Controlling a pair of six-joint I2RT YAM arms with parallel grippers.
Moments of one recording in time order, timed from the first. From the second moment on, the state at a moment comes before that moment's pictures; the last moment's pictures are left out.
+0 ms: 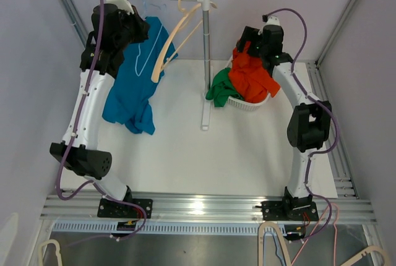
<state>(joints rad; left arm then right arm) -0.20 1.64 2.02 -0.54 0.04 -0.28 0.23 2.06 1.91 -0.15 0.00 0.33</state>
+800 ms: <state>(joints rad) -0.30 1.69 2.06 -0.57 0.12 -0.21 0.16 1.64 1.88 -0.20 -0.12 0.33</state>
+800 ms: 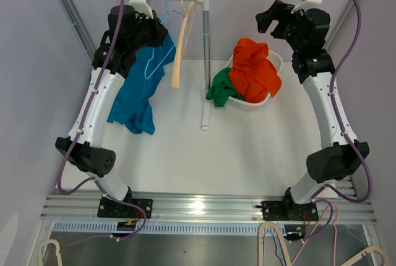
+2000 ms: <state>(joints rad) 0.02 1.56 1.96 -0.55 0.18 -0.11 0.17 1.51 1.67 -0.20 -0.23 0.34</state>
